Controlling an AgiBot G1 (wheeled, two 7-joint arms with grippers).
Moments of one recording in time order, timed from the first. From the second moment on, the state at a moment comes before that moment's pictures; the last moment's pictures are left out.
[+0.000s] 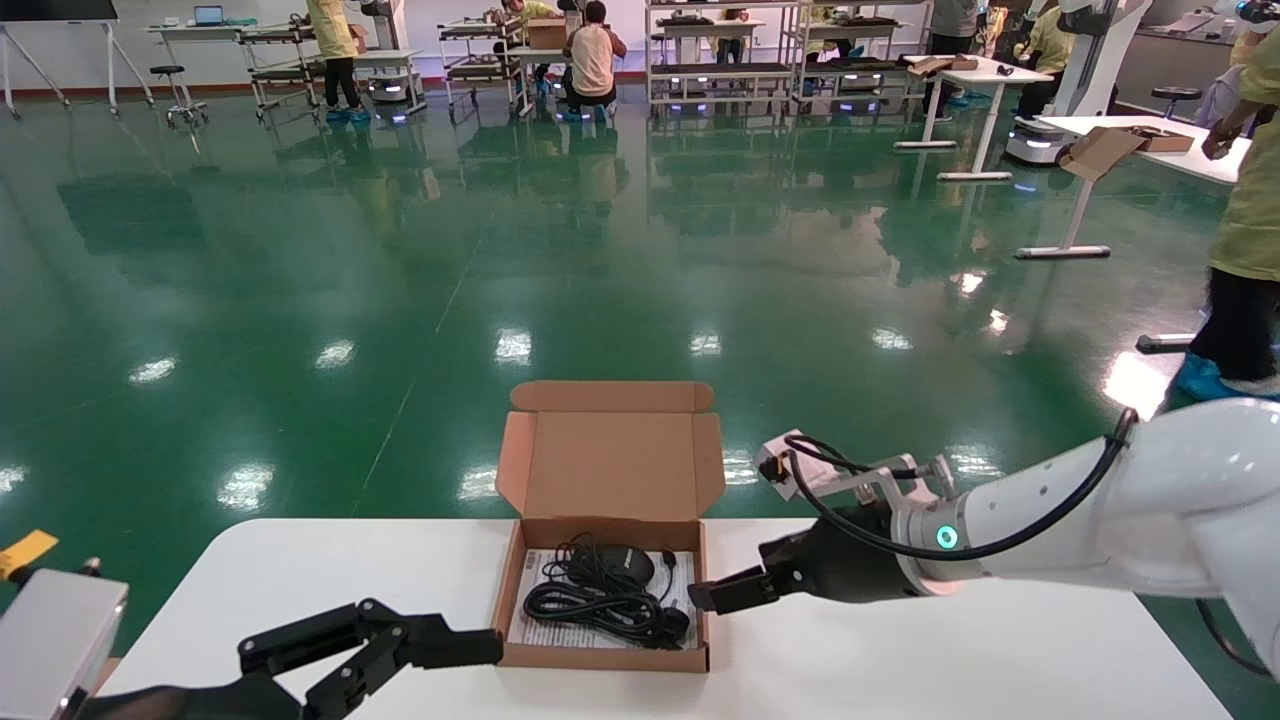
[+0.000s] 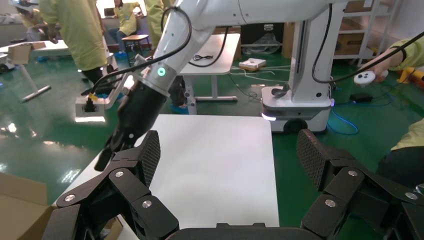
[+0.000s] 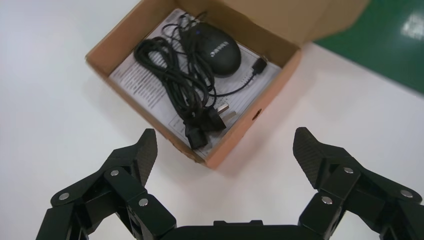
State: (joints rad) left arm -1.09 0.59 0.34 -1.27 0.69 1.47 -0.15; right arm 1.82 -1.35 -0.76 0.05 -1.53 -1.10 0.48
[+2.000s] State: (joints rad) left arm -1.09 0.59 0.34 -1.27 0.69 1.47 -0.15; right arm 1.61 -1.36 -1.09 0.41 -1.64 -0.68 1.37
